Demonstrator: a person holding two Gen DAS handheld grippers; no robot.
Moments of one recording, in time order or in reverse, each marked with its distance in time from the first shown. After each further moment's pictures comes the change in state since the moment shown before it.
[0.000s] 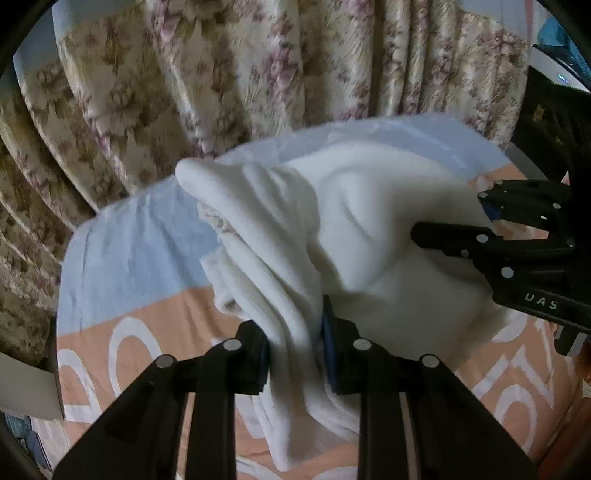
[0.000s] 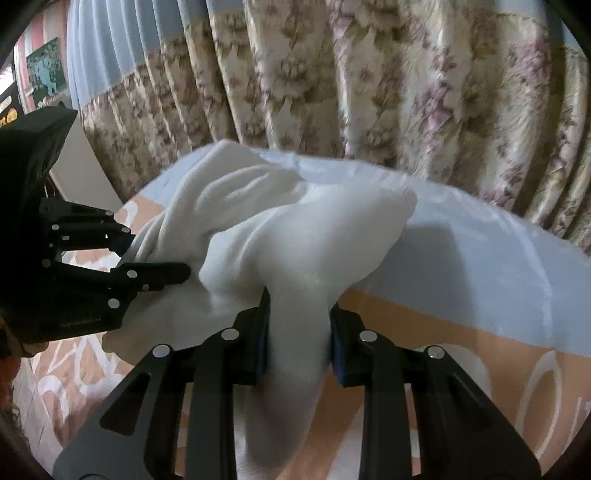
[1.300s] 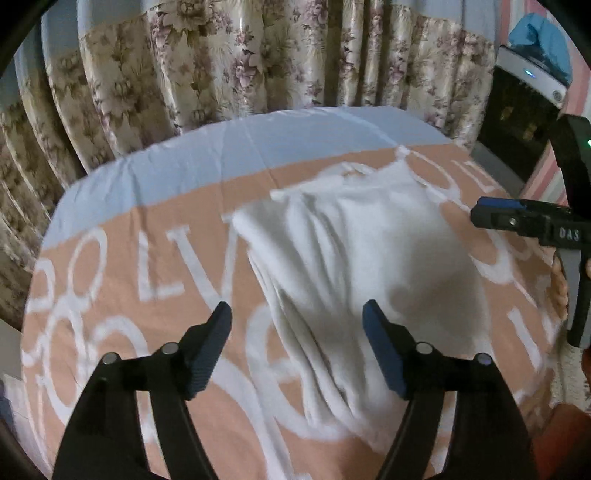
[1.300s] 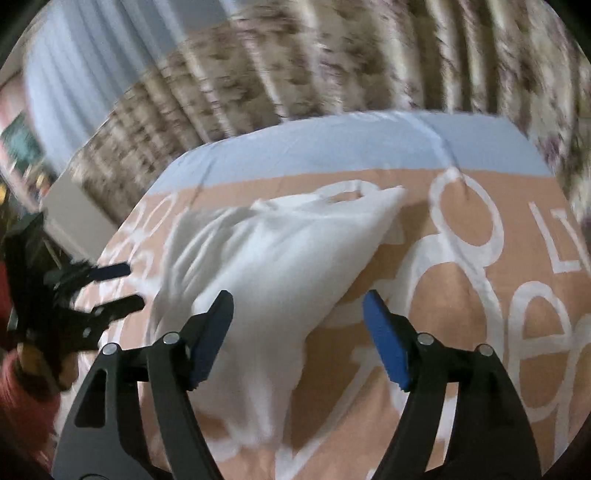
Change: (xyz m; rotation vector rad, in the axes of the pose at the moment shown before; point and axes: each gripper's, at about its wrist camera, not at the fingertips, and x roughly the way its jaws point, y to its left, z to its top) left arm -0.051 -0.129 -0.099 -0.061 -0.043 -0.018; right arm -0.150 -0.067 -0.161 0.330 0.026 0.021
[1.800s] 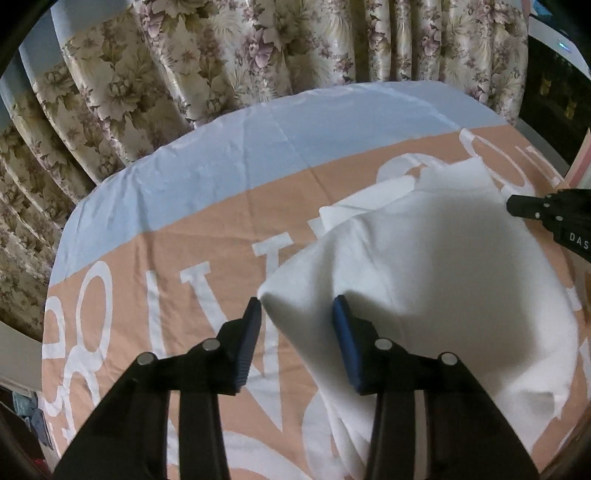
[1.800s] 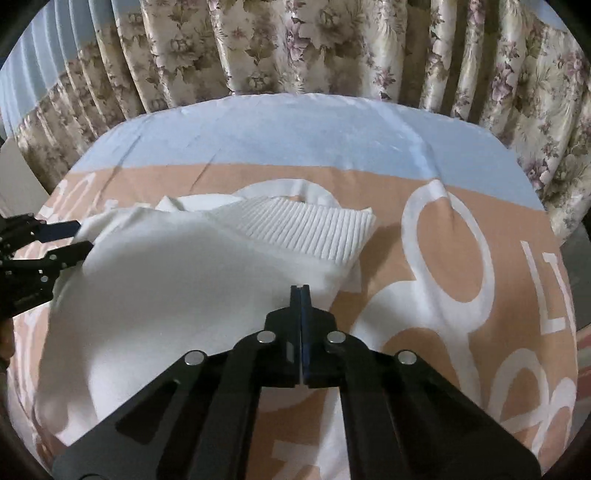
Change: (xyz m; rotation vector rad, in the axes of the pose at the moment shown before) left arm 0.070 0.027 0.033 0.051 0.069 0.127; right arm 0.075 -0.018 0.025 -0.114 0.051 -0.246
